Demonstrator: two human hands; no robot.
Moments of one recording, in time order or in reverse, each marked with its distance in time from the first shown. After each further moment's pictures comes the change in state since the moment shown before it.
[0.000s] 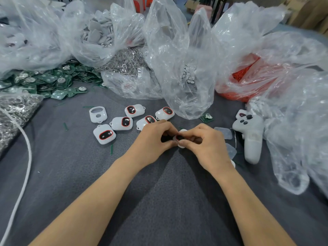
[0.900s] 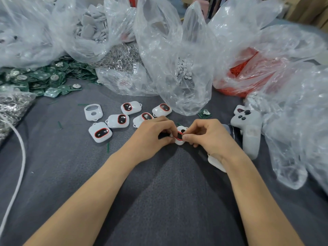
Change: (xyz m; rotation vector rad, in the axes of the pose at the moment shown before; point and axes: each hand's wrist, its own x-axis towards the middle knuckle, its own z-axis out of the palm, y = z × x) left_hand 0.004 0.000 -0.005 0.063 -0.086 0.085; right_hand 0.016 0.012 -0.016 0.248 -0.215 0.248
